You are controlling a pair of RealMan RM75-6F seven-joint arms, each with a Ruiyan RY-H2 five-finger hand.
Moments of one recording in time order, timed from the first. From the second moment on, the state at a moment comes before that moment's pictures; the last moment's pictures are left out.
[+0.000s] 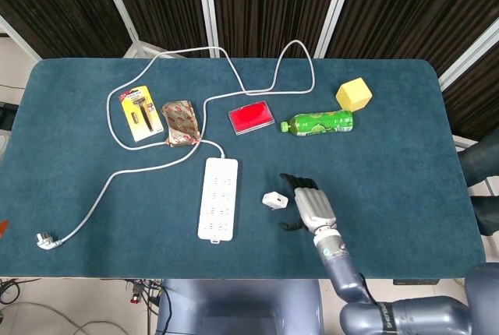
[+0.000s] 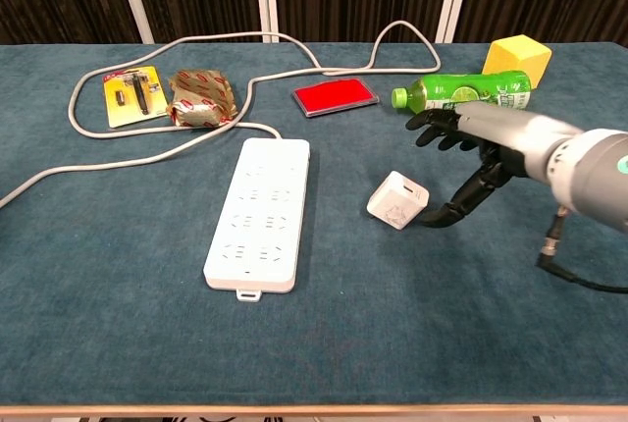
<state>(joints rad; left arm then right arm) 0.00 -1.09 -0.16 -1.66 1.32 1.59 0.07 0.77 -1.59 0.13 -1.85 -0.66 1.28 -0.42</state>
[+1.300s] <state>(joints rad) 0.00 -1.09 -0.16 -1.66 1.32 1.59 0.06 0.79 -1.80 0.25 -1.62 -0.57 1.25 -0.59</state>
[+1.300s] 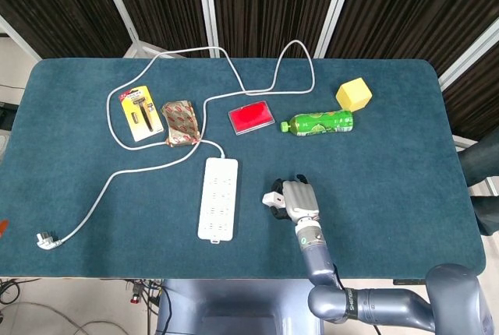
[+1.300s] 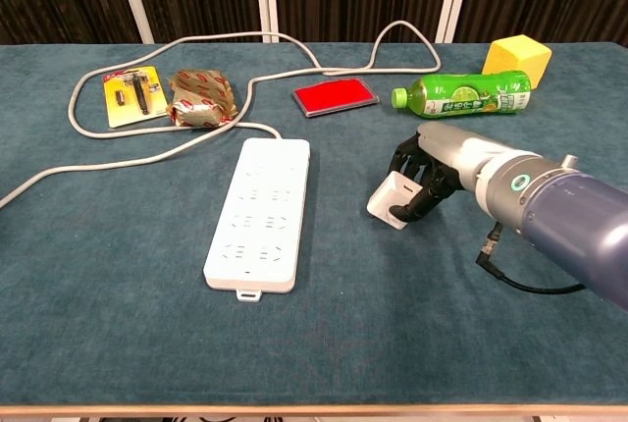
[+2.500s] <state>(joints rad) 0.00 -1.09 -0.16 -1.66 1.32 1.60 0.06 0.92 -1.55 0.32 -1.81 -0.55 1.06 -0.80</state>
